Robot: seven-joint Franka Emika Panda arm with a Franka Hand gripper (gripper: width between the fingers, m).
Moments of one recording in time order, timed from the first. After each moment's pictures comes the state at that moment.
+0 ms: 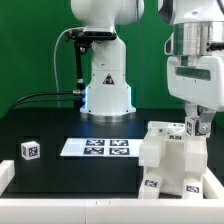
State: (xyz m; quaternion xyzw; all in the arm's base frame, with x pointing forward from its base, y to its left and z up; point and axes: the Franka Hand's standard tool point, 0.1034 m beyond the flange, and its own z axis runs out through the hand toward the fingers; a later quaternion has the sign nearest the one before) arm 0.553 0.122 0.113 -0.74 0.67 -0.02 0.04
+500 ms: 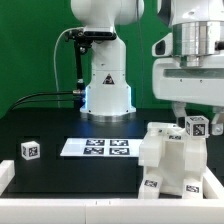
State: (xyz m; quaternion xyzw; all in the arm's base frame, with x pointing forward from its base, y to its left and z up) arm 0.556 0.124 0.114 -0.90 0.42 -0.05 0.04
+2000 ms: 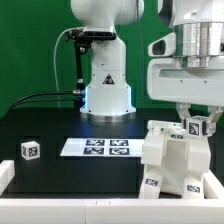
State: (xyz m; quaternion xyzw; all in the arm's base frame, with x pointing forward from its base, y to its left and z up) arm 0.554 0.123 0.112 -0.82 0.56 -0.04 0.04
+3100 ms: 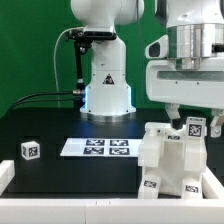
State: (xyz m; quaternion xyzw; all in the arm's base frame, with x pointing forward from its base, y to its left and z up) arm 0.555 0.118 0.111 -0.90 0.44 -0.04 0.04
